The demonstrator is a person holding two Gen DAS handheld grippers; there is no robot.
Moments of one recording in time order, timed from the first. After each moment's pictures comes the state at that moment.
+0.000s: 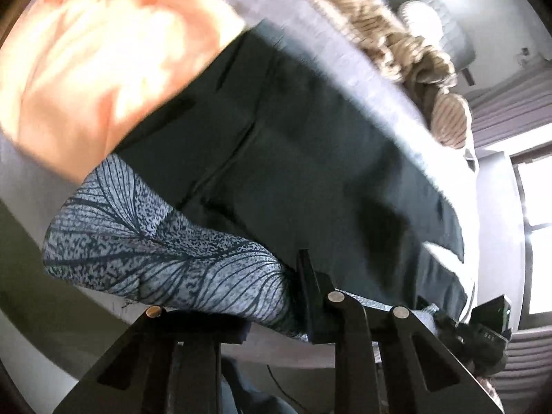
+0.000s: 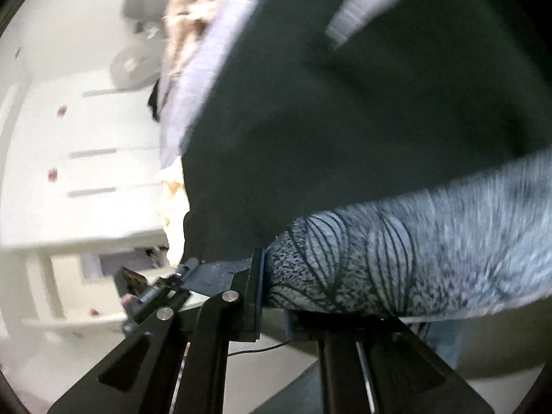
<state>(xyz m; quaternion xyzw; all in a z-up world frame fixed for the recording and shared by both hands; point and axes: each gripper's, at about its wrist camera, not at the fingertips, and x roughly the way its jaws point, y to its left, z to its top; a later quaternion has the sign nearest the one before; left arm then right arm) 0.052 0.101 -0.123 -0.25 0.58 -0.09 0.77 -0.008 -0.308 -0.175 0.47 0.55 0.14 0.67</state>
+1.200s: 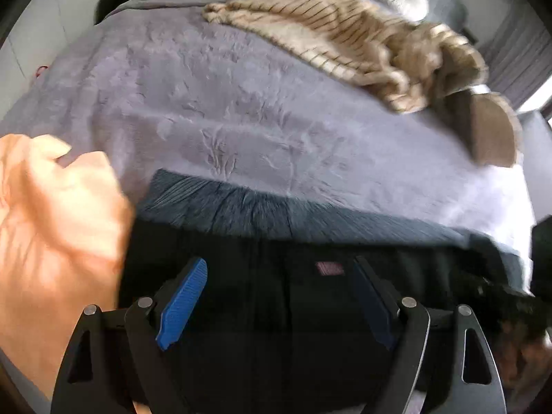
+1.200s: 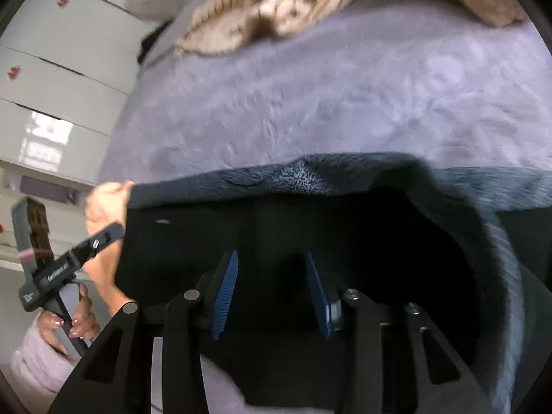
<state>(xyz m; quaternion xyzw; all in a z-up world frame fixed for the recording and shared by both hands) 0.297 0.035 -0.152 -0.07 0.57 -0.06 0.82 0.264 -0.260 -0.181 0.21 0.61 0.16 0.75</state>
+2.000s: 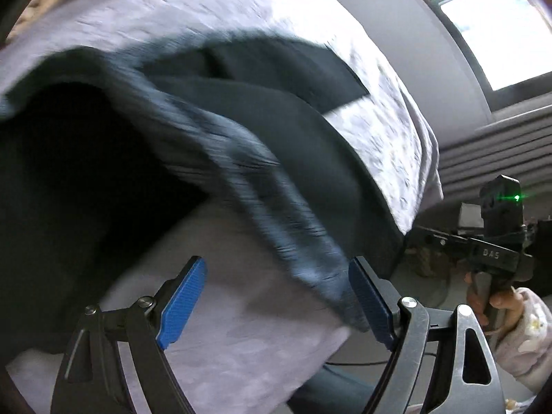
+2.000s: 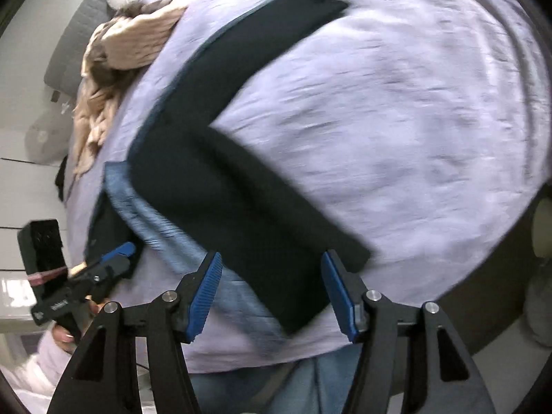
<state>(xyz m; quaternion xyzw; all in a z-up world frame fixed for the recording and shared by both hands) 0.122 -0.299 -0.138 0.03 0.64 -0.46 0.61 -0.064 -0.530 -0.134 0.39 0.55 -0.14 0.72</state>
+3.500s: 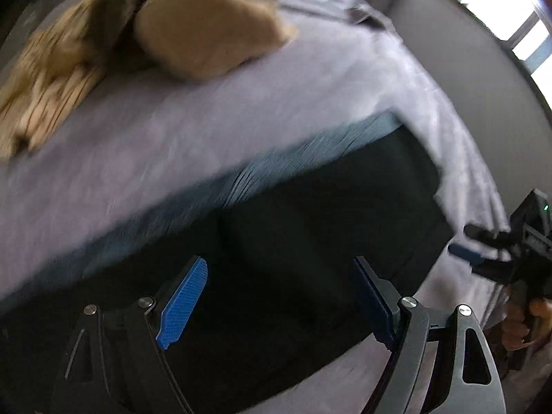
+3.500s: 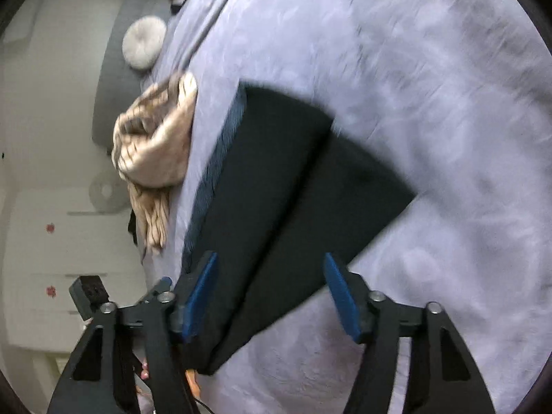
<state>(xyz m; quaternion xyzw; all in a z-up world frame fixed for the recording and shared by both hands) 0.233 -0.390 -0.110 0.07 0.59 -0.29 0.75 0.113 -0.713 -0.174 0.54 0.45 -0.02 0.71</state>
